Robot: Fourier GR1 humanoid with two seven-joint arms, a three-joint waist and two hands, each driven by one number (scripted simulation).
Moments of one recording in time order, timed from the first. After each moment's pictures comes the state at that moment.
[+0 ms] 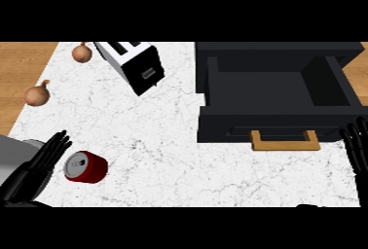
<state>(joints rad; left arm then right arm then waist) 0.07 0.27 0.31 -1.29 -0.07 -0.64 -0.42 0.24 -0.04 -0.20 -2.05 -0.04 0.17 0.03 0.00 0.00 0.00</state>
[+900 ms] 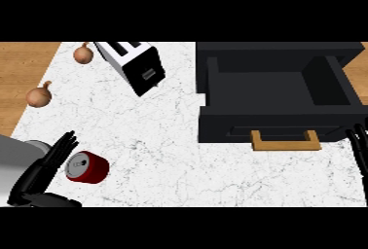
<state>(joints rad) -0.06 0.32 0.27 -0.93 -0.16 -0.54 -0.60 0.24 -0.04 -0.22 -2.08 -0.04 0.19 0.05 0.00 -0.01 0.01</state>
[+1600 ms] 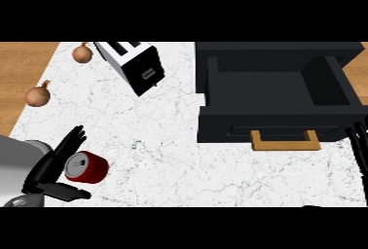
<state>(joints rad) -0.16 0.32 0.24 -0.78 -0.16 -0.49 -0.63 0.23 -0.03 -0.22 -2.09 -0.04 0.19 0.07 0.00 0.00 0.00</state>
